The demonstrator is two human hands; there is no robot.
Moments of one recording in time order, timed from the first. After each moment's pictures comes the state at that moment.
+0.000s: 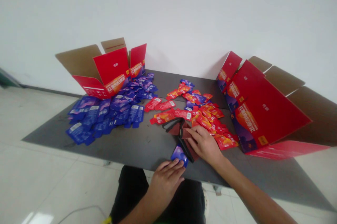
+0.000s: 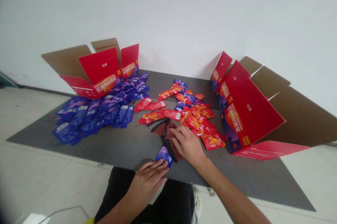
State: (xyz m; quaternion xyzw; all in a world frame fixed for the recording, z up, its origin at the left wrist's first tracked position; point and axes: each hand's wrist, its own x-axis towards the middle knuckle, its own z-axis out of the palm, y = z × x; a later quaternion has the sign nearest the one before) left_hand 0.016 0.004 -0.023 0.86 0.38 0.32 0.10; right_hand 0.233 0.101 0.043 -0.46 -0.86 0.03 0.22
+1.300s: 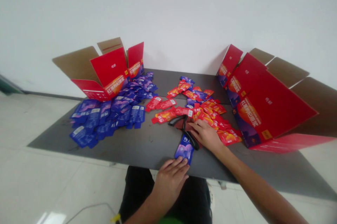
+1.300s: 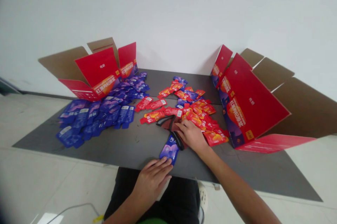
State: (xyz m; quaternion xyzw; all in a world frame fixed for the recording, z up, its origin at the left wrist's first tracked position) left_hand 0.015 0.006 -0.015 0.87 0.37 0.32 0.09; right_hand 0.239 0.124 0.030 -0.48 -0.85 0.02 0.22
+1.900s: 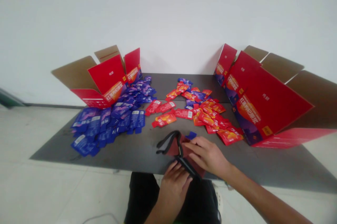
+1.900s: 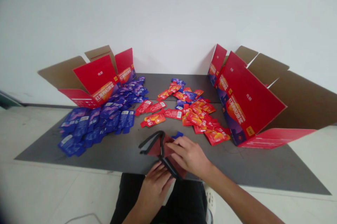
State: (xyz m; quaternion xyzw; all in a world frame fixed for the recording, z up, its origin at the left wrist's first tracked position) left_hand 0.020 0.000 -0.016 0.84 0.41 0.32 0.13; right_hand 0.229 0.072 0.033 -0.39 -0.88 0.07 0.26
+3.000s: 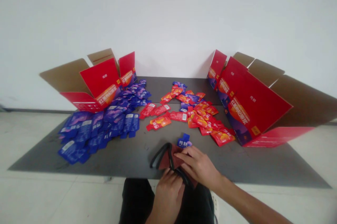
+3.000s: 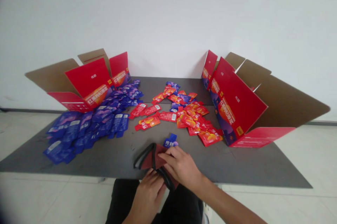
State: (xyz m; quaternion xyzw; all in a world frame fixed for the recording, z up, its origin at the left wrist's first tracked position) left_hand 0.022 -0.004 -0.020 0.84 0.42 0.33 0.11; right_hand 0.213 0.049 0.026 -0.42 -0.87 0.11 0.24
